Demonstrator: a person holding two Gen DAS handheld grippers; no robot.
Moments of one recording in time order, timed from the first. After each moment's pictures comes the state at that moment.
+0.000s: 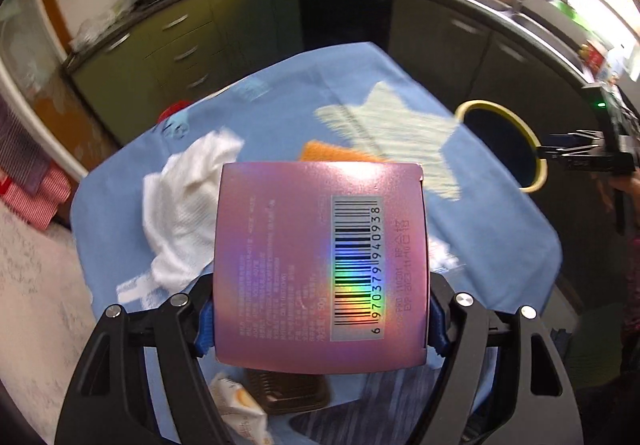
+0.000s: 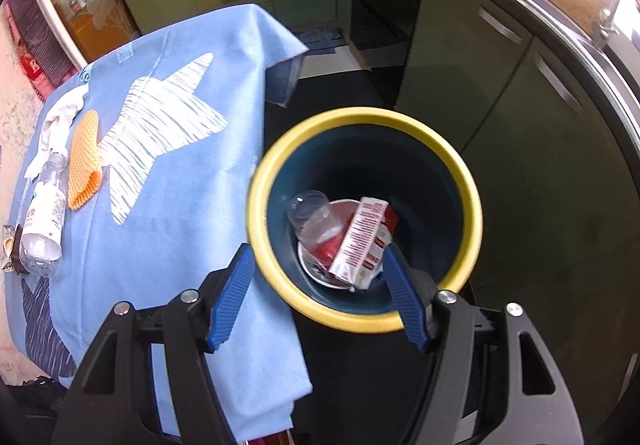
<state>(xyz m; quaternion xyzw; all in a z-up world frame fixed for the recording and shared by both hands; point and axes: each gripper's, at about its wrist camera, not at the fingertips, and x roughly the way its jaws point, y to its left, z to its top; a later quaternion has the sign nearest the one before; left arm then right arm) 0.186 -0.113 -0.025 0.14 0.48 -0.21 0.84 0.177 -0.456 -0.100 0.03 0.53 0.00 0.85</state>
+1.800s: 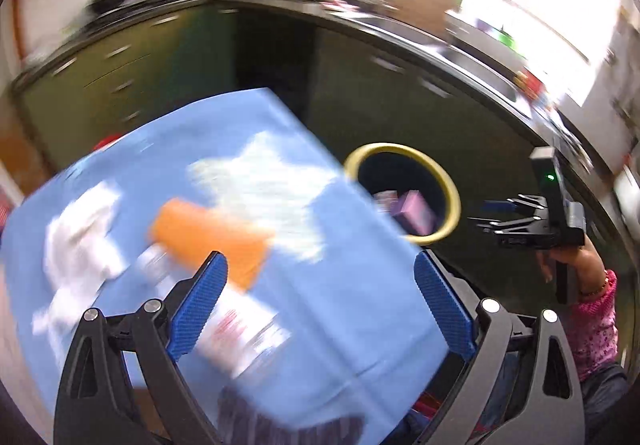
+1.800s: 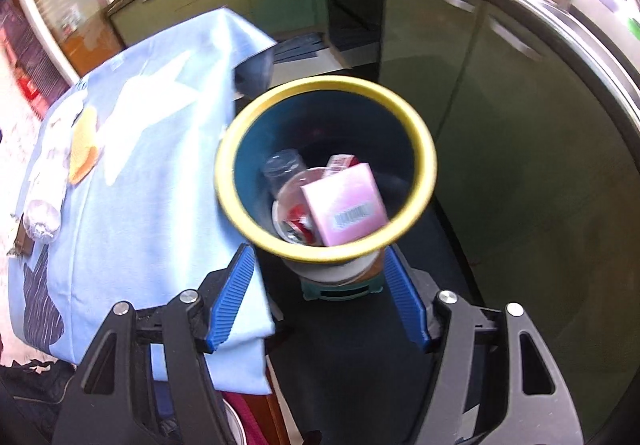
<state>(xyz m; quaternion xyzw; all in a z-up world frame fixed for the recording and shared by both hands) 0.153 -0.189 -0.014 0.05 0.43 -0.28 0.86 0.121 -0.472 -0.108 0.05 0.52 0.00 0.85</state>
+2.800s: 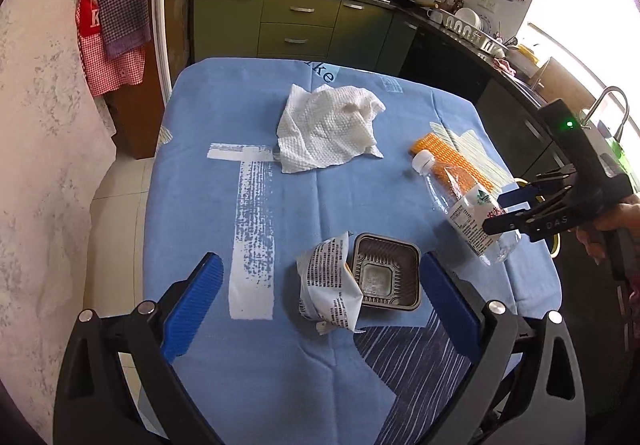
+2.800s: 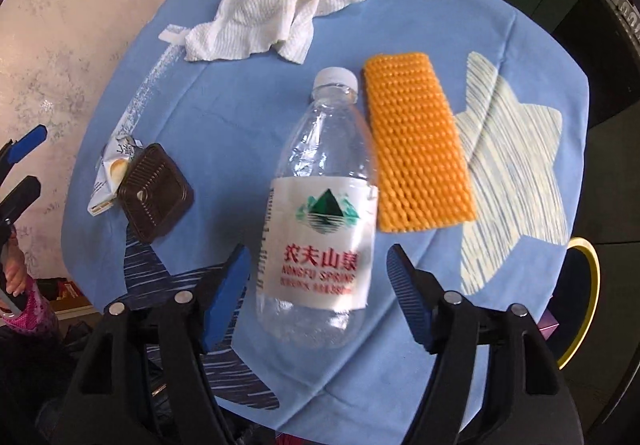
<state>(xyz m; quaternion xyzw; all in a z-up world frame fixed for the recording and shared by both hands) 0.083 0.065 -0.066 -0.08 0.44 -0.06 0.89 0.227 -0.129 -0.087 -0.15 0.64 0.23 0.72</state>
